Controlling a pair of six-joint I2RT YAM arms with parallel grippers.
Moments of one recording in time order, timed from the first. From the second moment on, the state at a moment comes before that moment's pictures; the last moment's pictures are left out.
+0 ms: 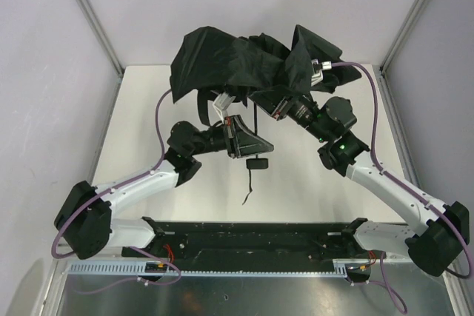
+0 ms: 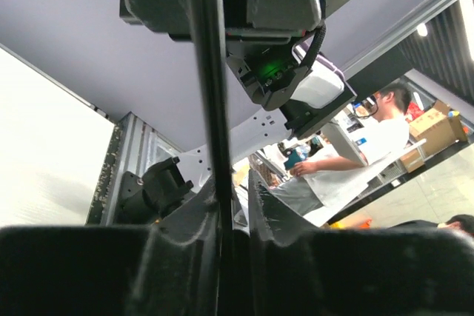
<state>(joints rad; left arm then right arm) -0.74 1.28 0.76 0.88 0.77 -1.18 0.66 1.17 1.02 0.44 -0.27 0.96</state>
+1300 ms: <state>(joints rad) -0.69 0.81 1.11 -0.01 0.48 -0.58 0.61 0.78 0.72 0.00 -0.06 0.01</state>
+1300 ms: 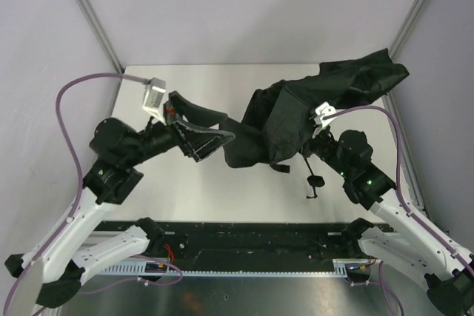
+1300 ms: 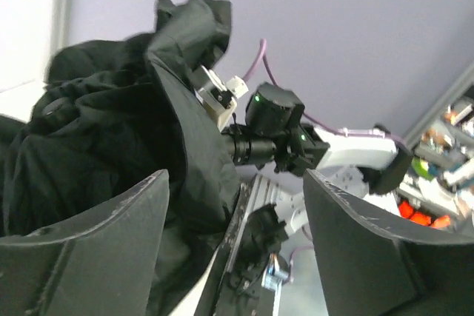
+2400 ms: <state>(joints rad) -0.91 0.96 1.26 -0.31 0.23 -0.14 0.58 0.71 0.71 0.01 -0.18 0.01</state>
